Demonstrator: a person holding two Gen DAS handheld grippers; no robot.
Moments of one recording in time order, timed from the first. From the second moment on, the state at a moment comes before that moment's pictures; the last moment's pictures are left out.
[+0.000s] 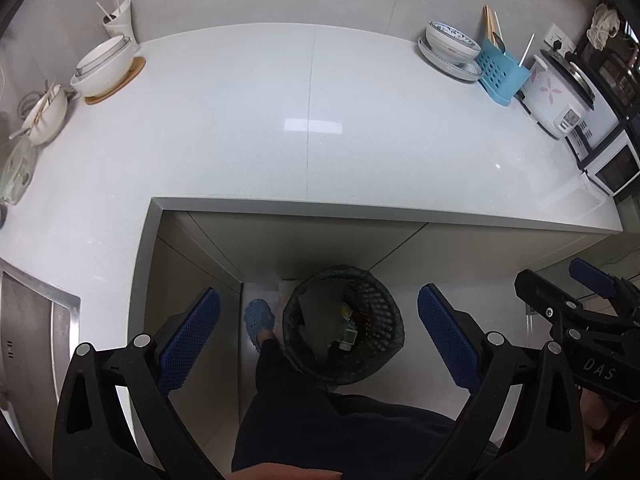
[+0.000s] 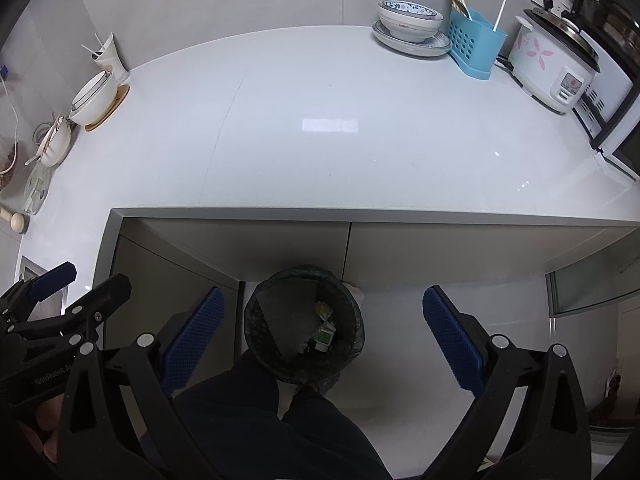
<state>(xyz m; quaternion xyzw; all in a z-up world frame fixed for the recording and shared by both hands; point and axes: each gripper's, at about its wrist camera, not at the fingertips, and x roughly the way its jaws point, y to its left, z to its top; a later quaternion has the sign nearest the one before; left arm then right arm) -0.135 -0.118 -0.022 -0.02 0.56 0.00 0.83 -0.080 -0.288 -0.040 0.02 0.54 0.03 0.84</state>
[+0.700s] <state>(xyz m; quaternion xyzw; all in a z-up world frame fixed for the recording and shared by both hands) -0.130 -0.126 -0.024 -0.01 0.56 0.00 0.83 -0.075 -0.290 -0.047 0.02 0.55 0.04 0.83</state>
